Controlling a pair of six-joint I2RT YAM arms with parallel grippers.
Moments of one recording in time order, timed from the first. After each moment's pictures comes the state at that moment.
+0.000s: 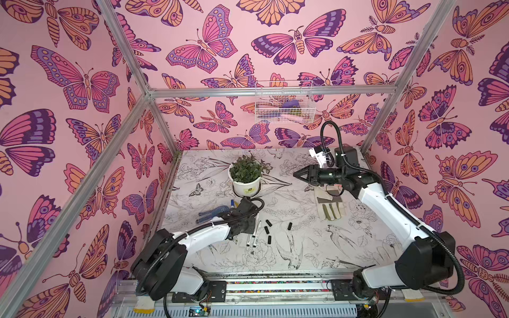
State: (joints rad) left arm -0.67 1.36 0.73 -0.37 -0.12 -0.43; right arm 0.30 1.43 1.25 -0.40 -0.81 0.58
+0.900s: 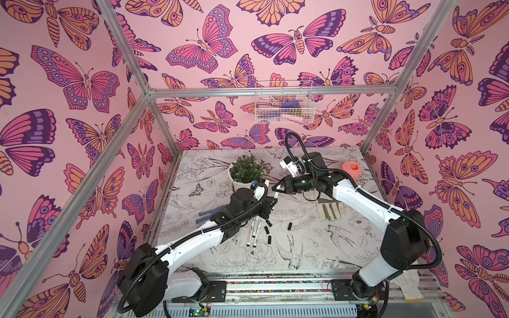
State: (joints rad) left arm -0.71 1.26 0.74 0.16 0.21 -0.37; right arm 0.52 1.63 1.33 -0.43 -0.74 0.52
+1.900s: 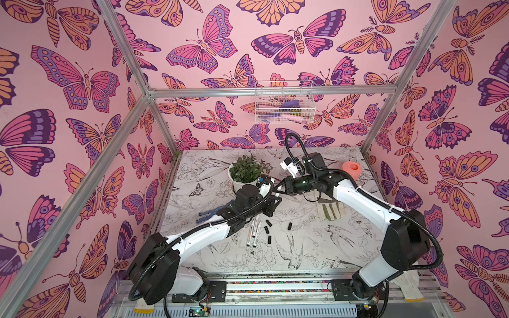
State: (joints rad) left arm -0.71 1.37 0.80 0.18 0.25 -0.37; right arm 0.52 1.61 1.32 -0.45 -0.75 0.49
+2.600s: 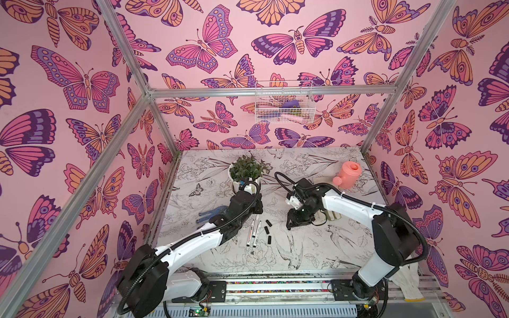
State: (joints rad) left arm -0.71 1.24 0.70 0.12 -0.20 -0.54; right arm 0.61 1.71 1.14 -0.85 -0.39 0.31
